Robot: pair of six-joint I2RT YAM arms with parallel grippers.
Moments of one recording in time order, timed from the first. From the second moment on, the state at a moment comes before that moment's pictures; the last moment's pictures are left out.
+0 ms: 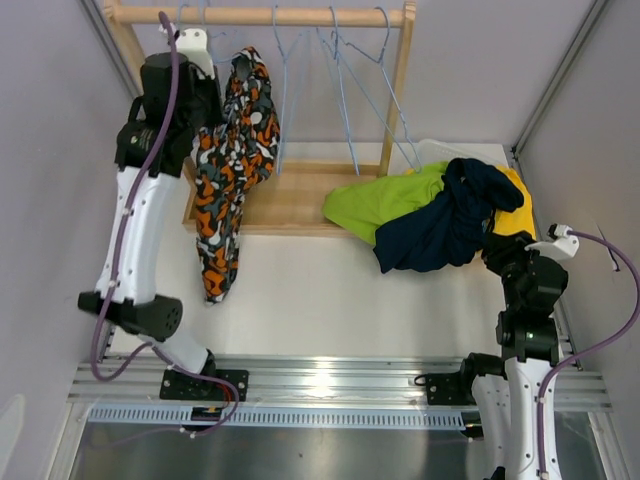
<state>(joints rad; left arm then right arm) -0.24 1.69 2.26 -0.83 -0.17 -0.06 -0.15 0.47 0.59 -0.25 -0.01 0.52</state>
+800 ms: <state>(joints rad) -0.30 1.12 1.73 -0.83 -0.03 -0.07 -0.15 0.40 0.73 -0.25 -0.23 0.50</state>
